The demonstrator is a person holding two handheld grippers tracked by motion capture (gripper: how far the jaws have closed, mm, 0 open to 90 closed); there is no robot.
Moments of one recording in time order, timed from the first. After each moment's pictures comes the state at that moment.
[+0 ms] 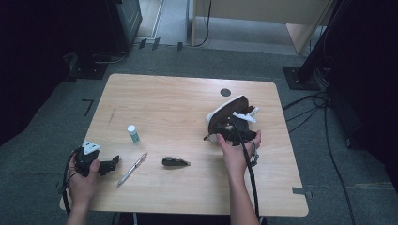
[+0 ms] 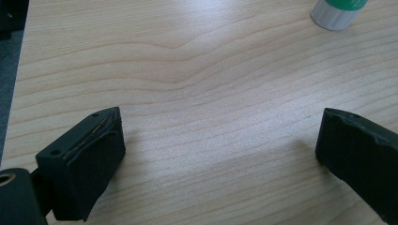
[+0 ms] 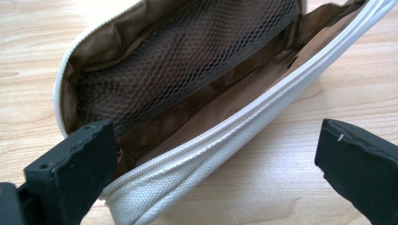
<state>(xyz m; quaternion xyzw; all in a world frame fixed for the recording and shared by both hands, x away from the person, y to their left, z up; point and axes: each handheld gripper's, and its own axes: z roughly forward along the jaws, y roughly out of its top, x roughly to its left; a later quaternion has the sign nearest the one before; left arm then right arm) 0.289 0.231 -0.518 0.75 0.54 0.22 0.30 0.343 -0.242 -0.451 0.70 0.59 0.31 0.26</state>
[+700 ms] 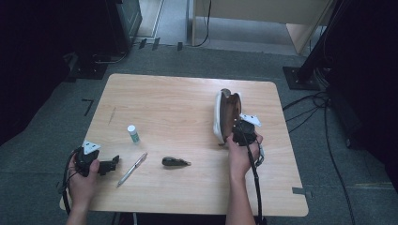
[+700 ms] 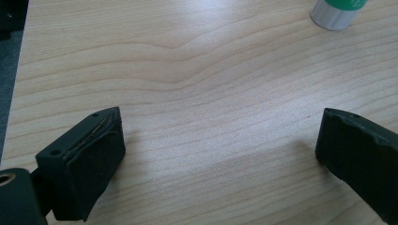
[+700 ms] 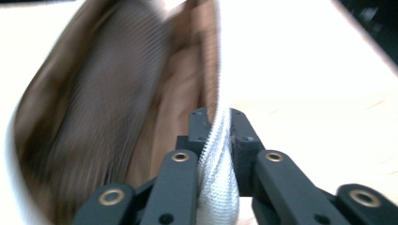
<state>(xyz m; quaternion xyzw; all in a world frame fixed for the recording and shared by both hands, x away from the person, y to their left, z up) 0.289 0.231 -0.518 0.75 0.54 0.22 0.30 0.336 -0.264 -0.455 0.69 0.57 0.31 0.33</state>
